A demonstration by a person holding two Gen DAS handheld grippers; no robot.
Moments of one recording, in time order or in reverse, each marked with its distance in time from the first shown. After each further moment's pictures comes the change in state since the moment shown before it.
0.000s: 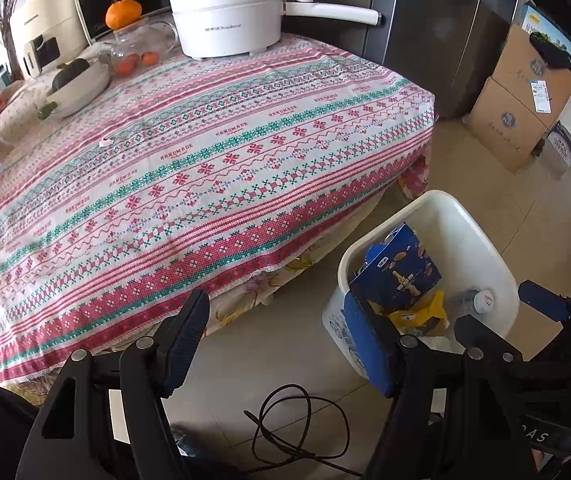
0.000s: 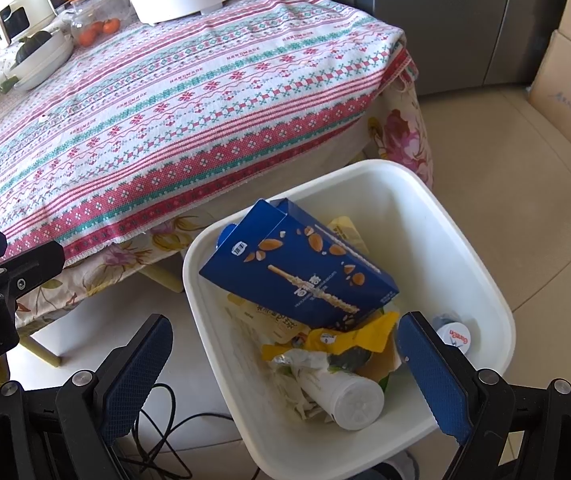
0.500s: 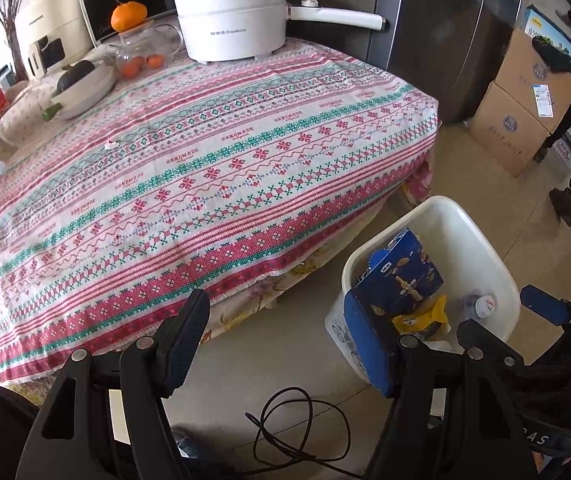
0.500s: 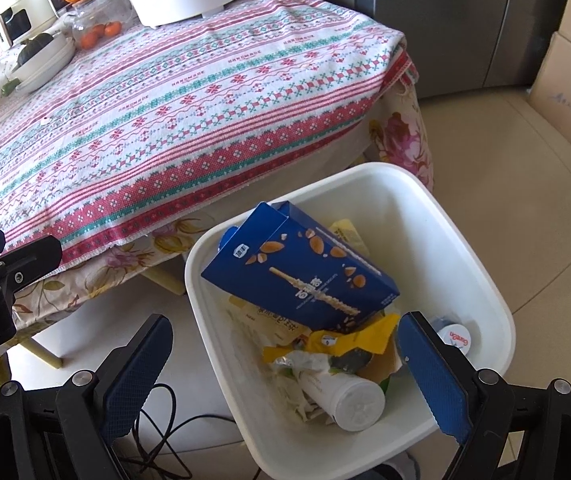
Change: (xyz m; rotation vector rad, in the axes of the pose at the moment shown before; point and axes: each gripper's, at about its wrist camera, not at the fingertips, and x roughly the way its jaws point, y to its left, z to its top) left arm -0.002 0.004 0.003 -0.007 -0.012 0.009; right arm -0.002 0.000 0.001 0.000 -0.007 0.002
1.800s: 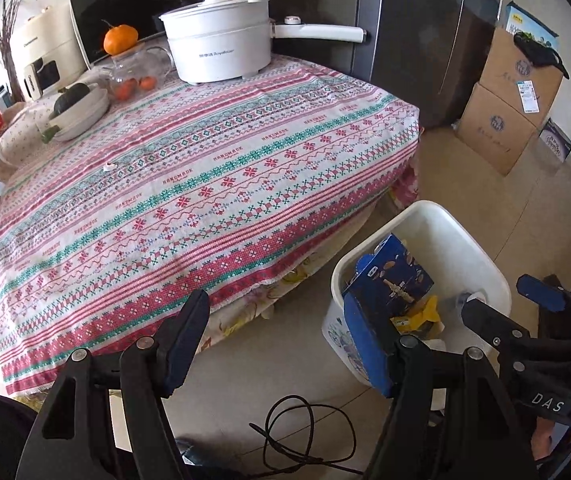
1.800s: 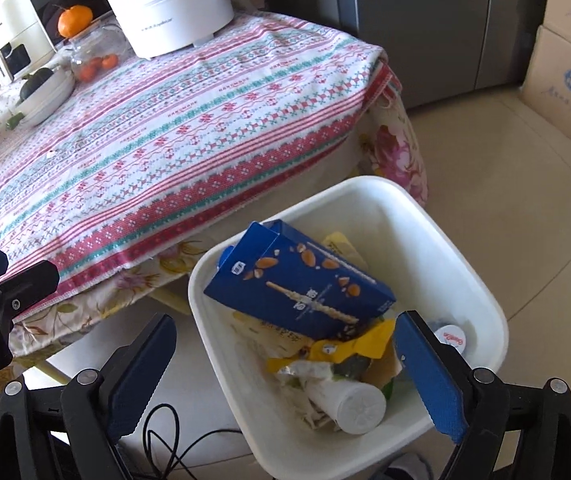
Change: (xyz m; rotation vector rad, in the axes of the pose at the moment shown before) left arm -0.018 -0.008 -0.003 0.047 -0.059 -0.005; right arm -0.016 -0.016 -0.002 0.063 -0.056 0.033
